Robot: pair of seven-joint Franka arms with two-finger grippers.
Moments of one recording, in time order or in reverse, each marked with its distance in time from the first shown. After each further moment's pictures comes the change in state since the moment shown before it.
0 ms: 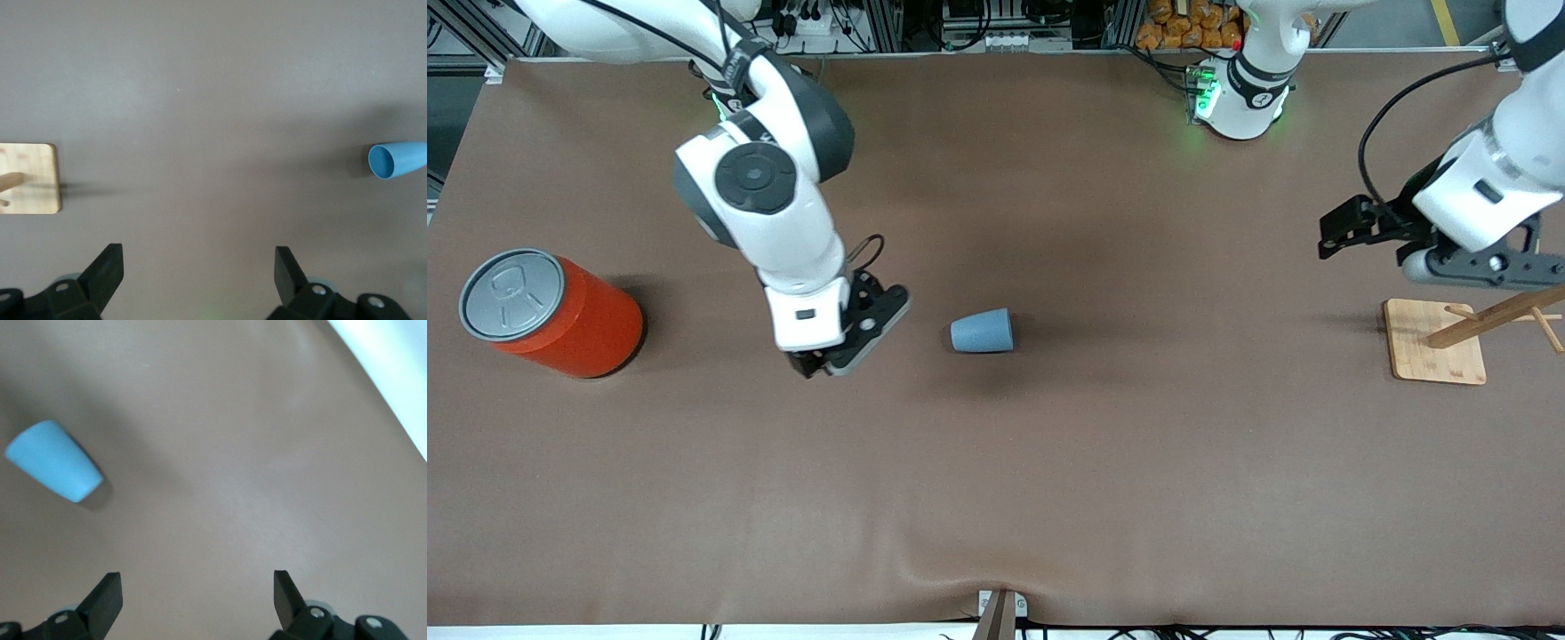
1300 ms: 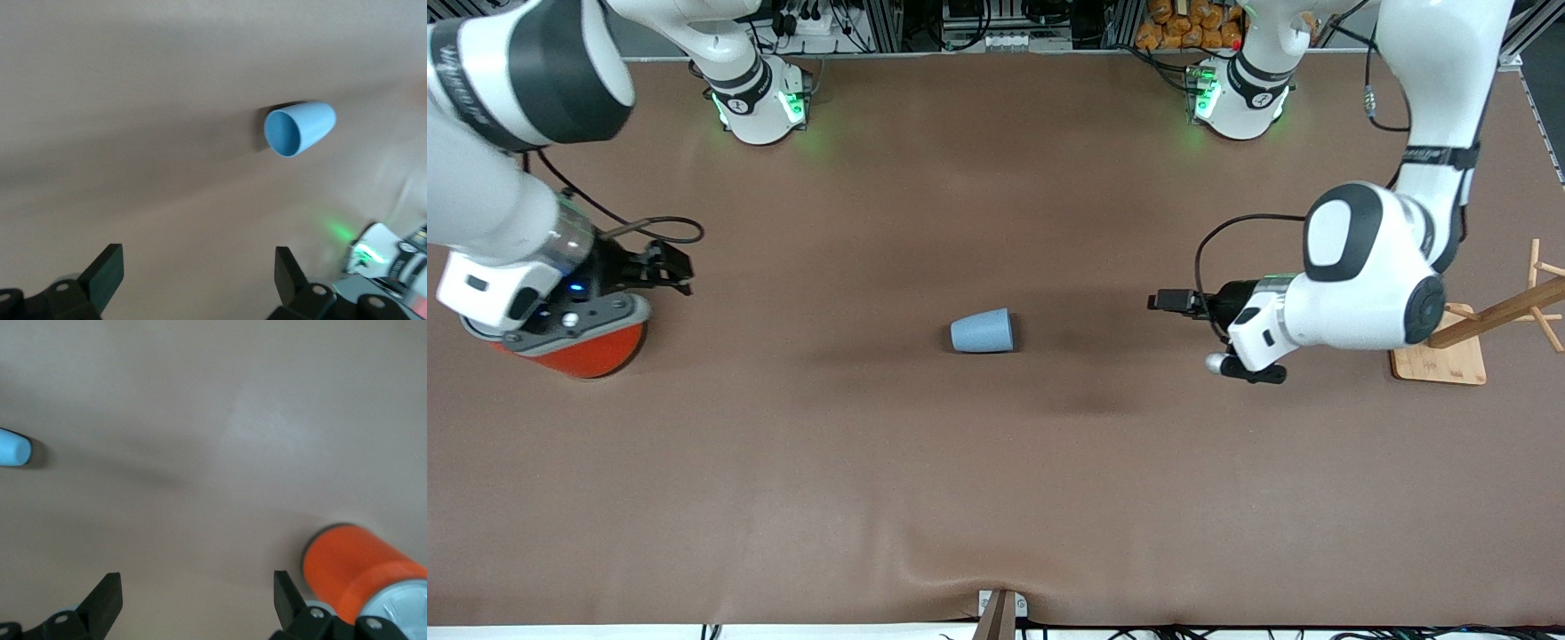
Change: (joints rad) left arm -0.062 0.282 -0.023 -0.267 -0.497 0.309 0.141; right arm 0.159 -0.309 -0.647 0.001 0.409 -0.327 0.011
